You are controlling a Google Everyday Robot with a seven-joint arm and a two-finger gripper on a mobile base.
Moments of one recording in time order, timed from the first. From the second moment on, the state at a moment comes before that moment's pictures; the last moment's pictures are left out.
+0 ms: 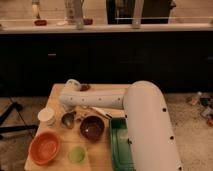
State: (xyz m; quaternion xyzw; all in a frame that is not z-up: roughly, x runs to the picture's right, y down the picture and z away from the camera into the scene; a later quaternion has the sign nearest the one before) arm -0.227 0.125 0.903 -0.26 -0.02 0.39 0.88
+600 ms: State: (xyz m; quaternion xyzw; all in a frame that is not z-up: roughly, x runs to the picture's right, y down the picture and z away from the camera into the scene) arm -0.232 0.135 0.914 -0.27 -0.01 0.39 0.88
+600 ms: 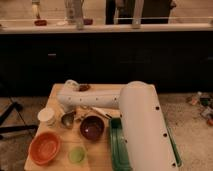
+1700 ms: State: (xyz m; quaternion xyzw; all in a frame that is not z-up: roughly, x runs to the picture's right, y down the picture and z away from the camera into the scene) arm -0.233 0.136 0.914 -0.27 -0.01 0.39 0.88
